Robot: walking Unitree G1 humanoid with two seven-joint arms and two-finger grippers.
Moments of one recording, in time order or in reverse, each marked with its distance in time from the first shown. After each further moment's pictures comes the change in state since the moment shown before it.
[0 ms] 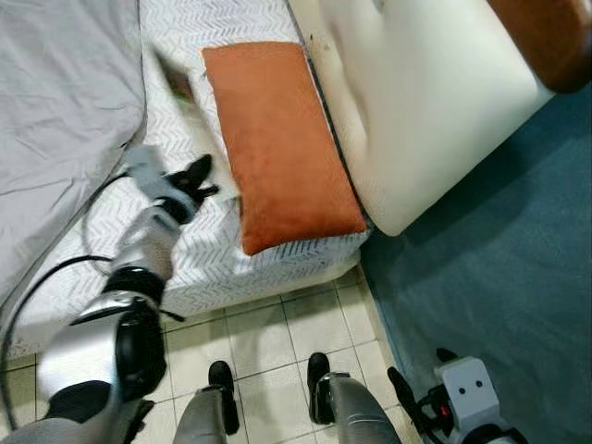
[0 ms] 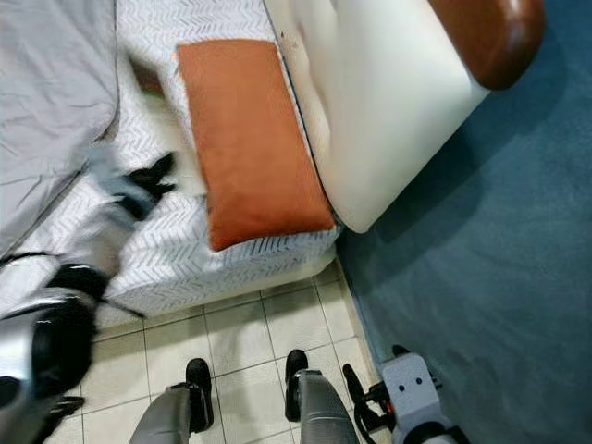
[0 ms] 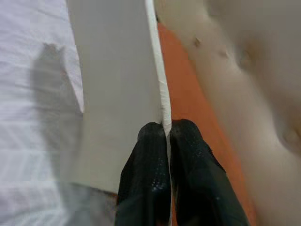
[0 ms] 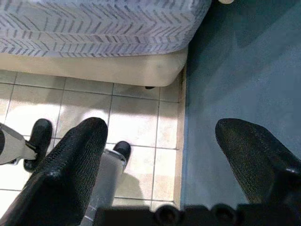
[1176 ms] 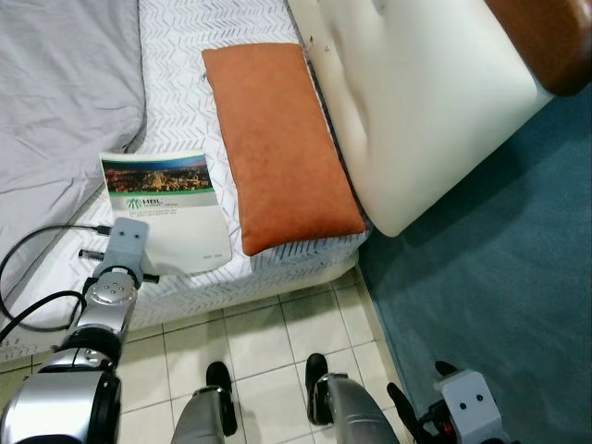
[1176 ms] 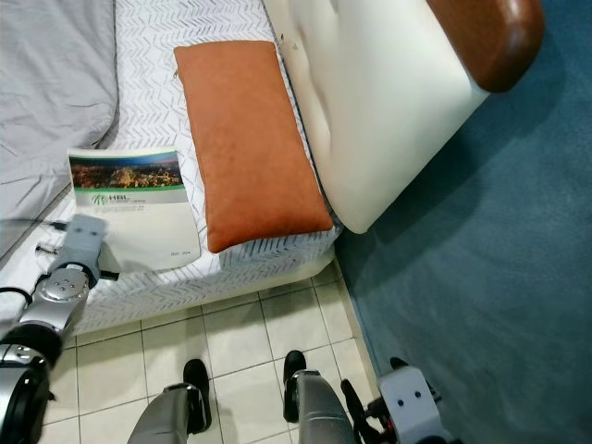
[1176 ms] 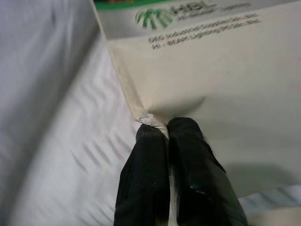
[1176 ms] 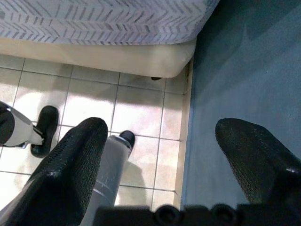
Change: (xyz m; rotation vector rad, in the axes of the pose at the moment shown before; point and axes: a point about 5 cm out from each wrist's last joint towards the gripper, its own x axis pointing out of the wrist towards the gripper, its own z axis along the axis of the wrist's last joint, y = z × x) left arm -0.072 0.084 -0.043 0.782 0.390 0.607; right arm -0.016 0.005 -0.006 -0.023 0.046 0.036
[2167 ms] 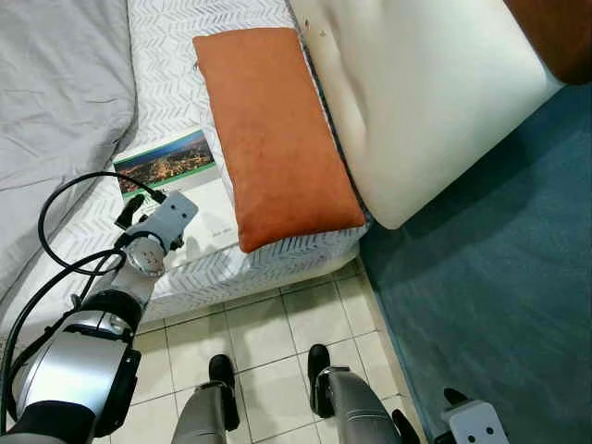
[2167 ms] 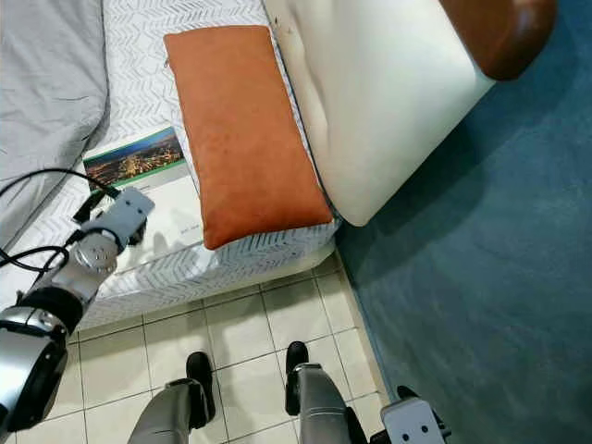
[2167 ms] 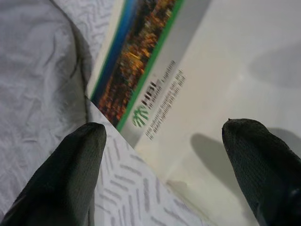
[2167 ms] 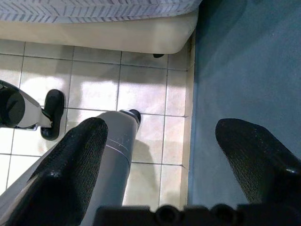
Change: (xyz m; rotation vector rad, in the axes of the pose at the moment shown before) left arm 0.006 -0.032 0.058 0.607 -0.183 -0.092; right arm -0.025 0.014 -0.007 0.028 0.047 -0.026
